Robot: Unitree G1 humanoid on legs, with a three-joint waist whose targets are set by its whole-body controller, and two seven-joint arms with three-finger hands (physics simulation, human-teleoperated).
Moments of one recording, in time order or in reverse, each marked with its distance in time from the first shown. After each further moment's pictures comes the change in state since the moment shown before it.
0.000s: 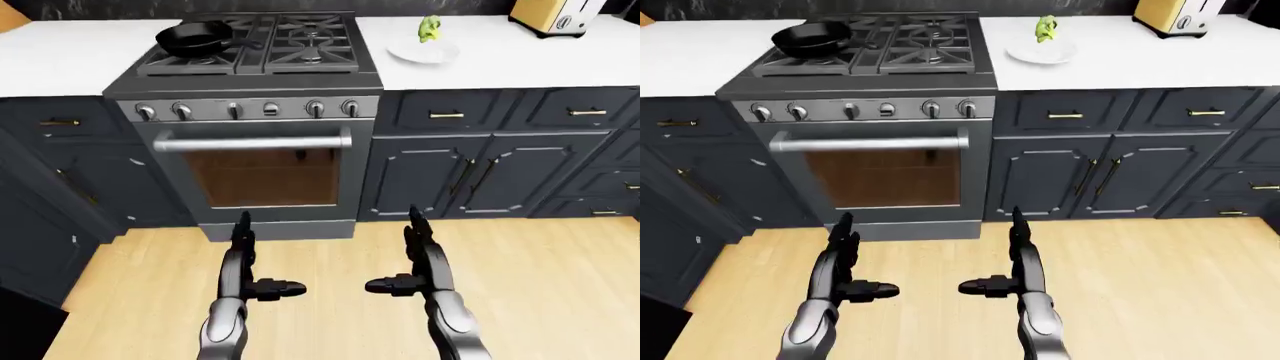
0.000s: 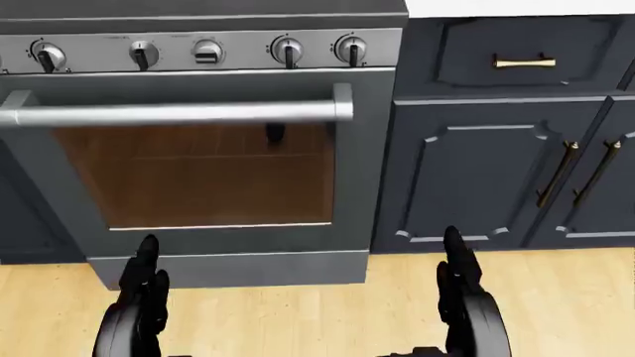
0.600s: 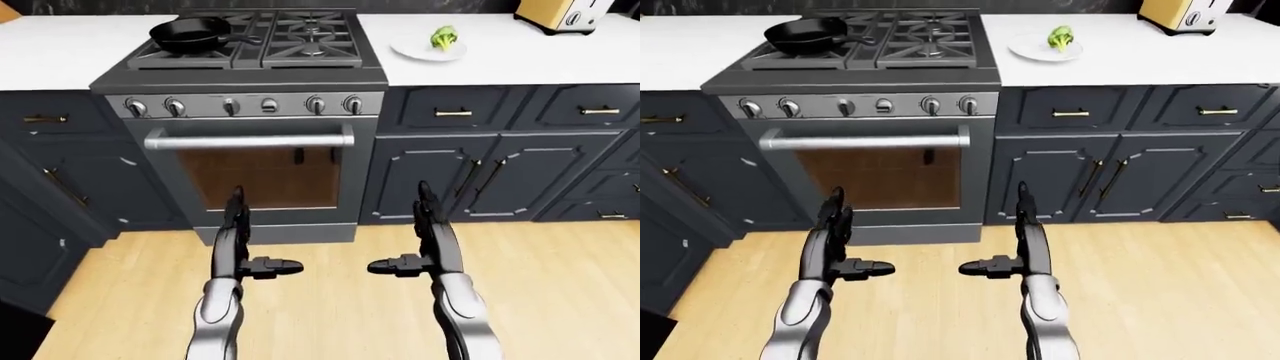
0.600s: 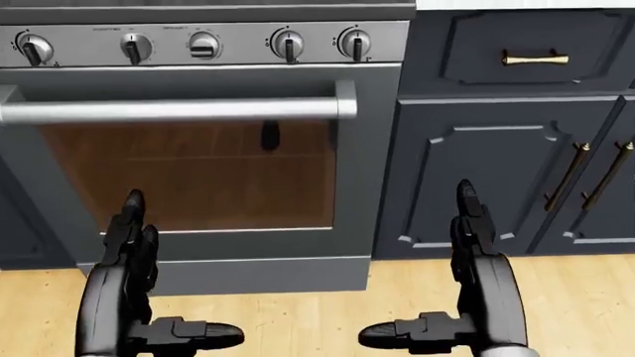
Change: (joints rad) left arm -0.078 0.015 0.022 -0.077 -0.011 0.022 0.006; right arm -0.039 -0.009 0.000 -0.190 -0.068 0.099 -0.029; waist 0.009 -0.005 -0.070
